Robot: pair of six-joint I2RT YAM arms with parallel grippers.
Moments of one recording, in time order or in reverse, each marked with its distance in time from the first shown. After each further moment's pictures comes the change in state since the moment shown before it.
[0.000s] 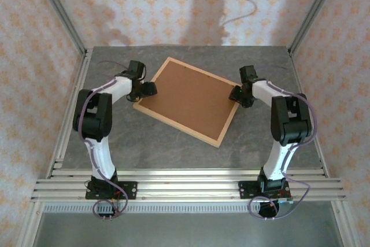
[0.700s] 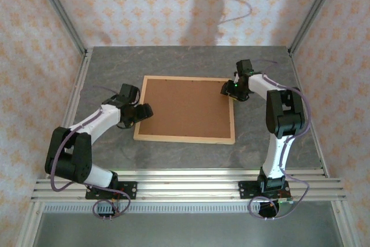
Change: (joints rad) left arm -0.056 -0.476 -0.418 -0.056 -0.006 -0.170; right arm 0.011 0.111 0.152 -0.024 -0.188 -0.107
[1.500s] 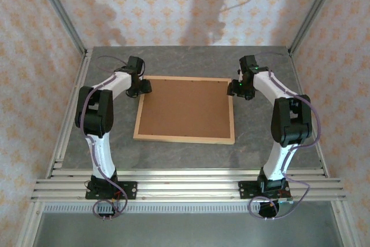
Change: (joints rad) left arm 0.090 0.578 0.579 -0.039 -0.076 0.267; right arm -0.003 -0.137 0.028 -0.215 0.172 -0.161
